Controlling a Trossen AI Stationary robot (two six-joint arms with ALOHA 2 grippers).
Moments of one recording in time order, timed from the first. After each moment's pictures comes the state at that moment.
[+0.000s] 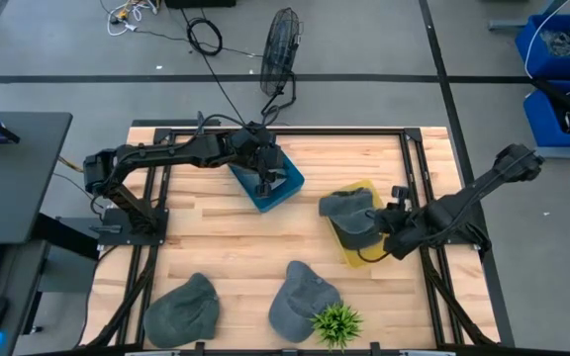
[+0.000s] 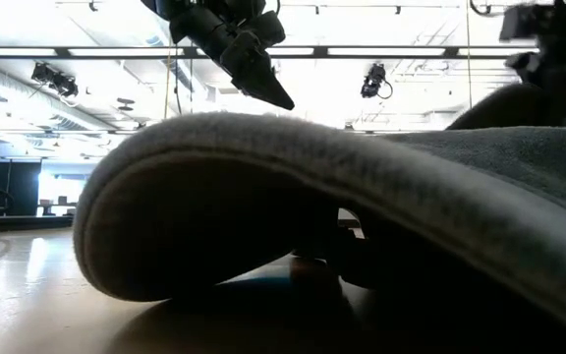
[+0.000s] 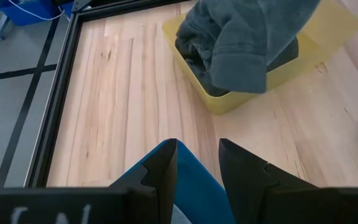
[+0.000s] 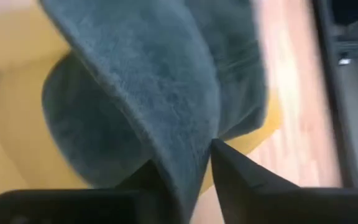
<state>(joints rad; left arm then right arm) 0.31 1.60 1.26 -0.33 0.18 0.38 0.56 1.05 0.76 -1.16 0.58 0.59</state>
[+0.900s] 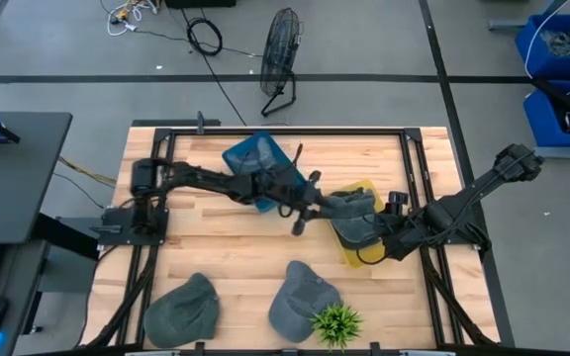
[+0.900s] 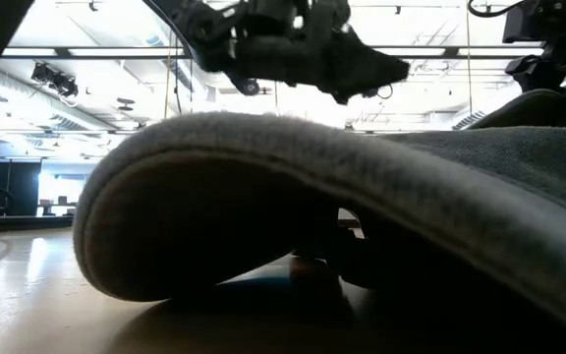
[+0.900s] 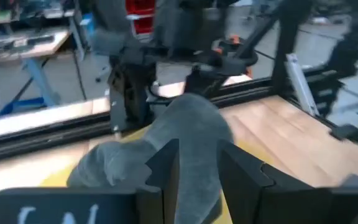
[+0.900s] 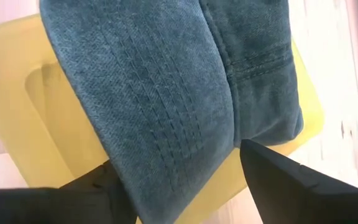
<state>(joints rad) 0.10 1.97 1.26 0.54 0.36 0.15 0.56 1.05 0.76 -1.10 0.48 0.56</state>
